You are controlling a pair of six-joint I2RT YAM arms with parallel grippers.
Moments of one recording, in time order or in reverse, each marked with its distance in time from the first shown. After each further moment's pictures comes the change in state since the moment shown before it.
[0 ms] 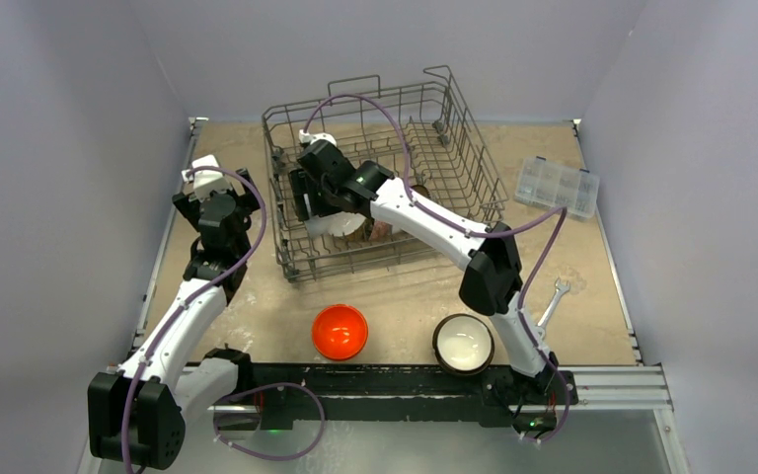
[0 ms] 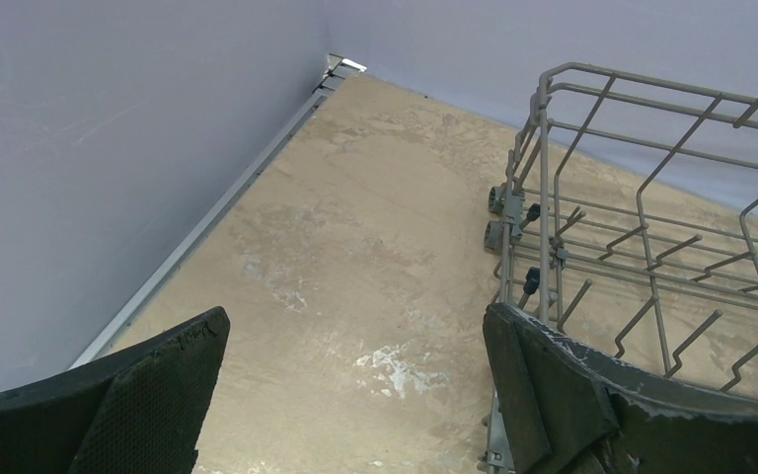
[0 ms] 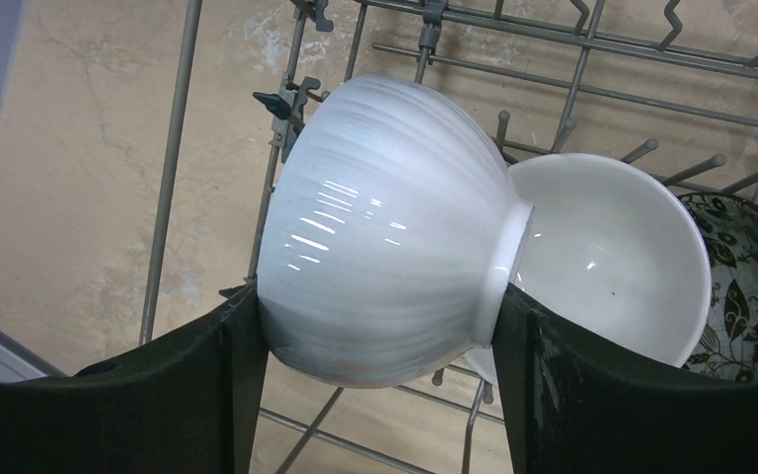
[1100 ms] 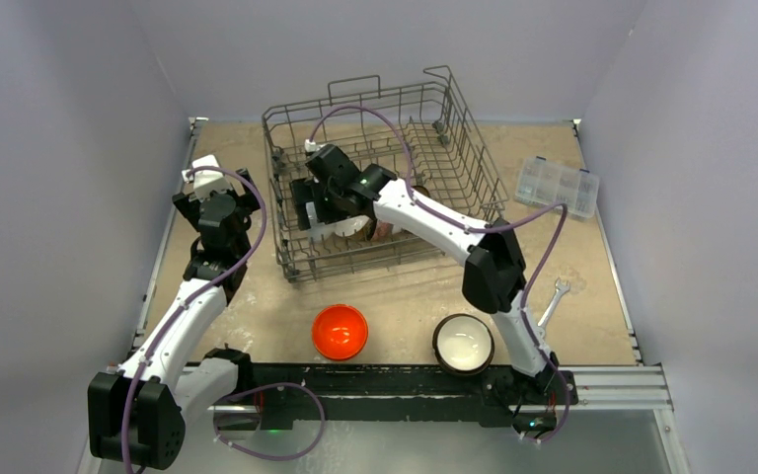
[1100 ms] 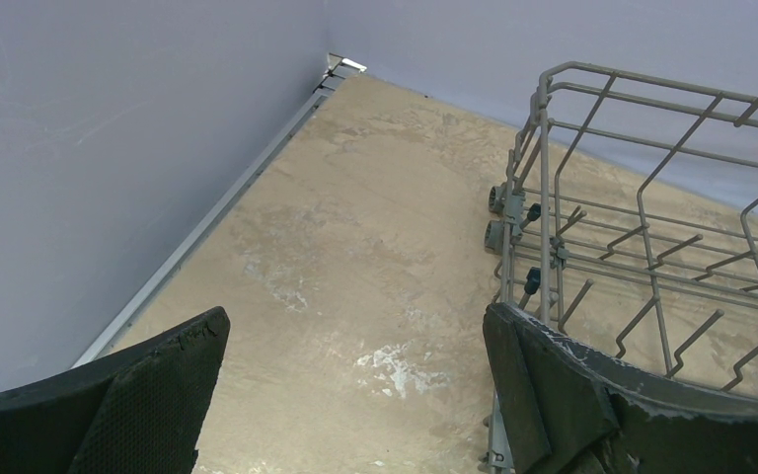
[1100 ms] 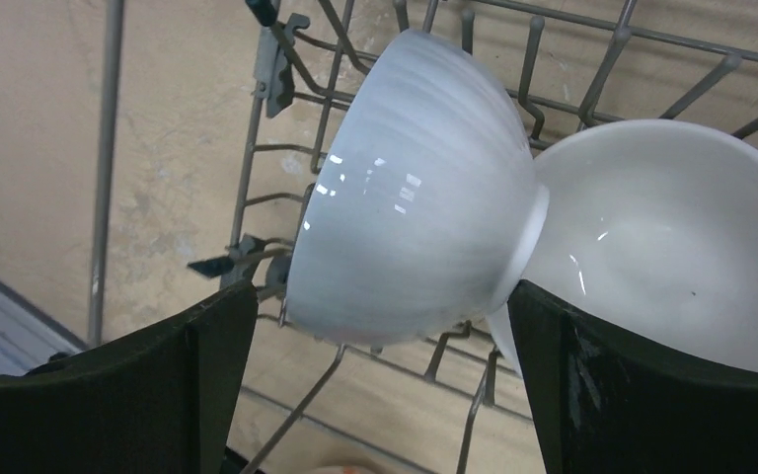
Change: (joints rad) left arm 0.000 0.000 0.000 0.001 0.001 0.004; right arm -0.023 0.012 -0.080 0.030 -0.107 0.010
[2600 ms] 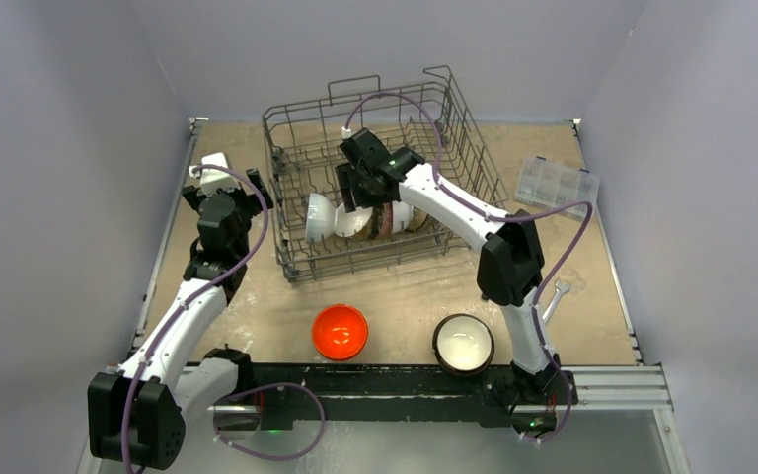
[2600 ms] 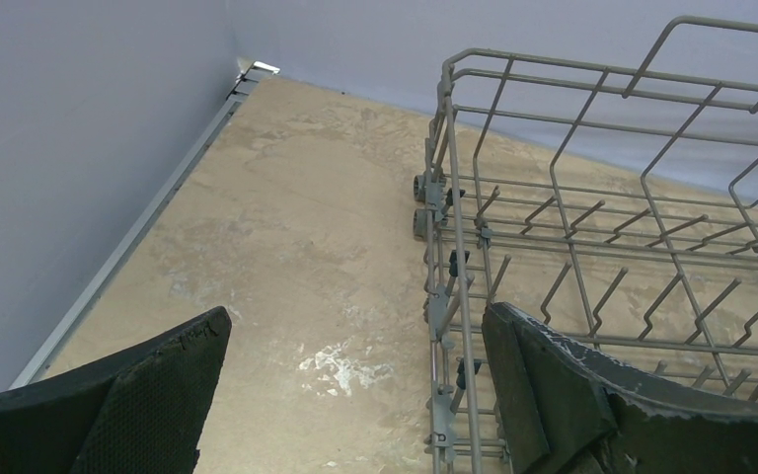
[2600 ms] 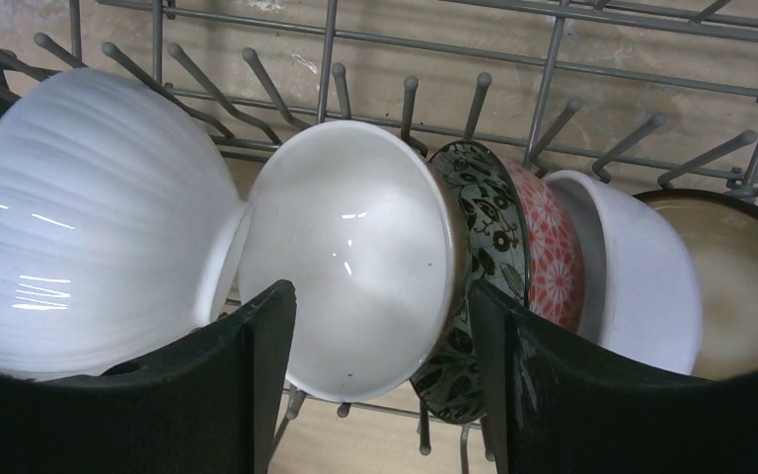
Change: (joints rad) left arm 0.000 -0.001 0.000 0.023 0.176 -0.001; right arm -0.134 -0.083 -0.104 -0.078 0.092 -0.115
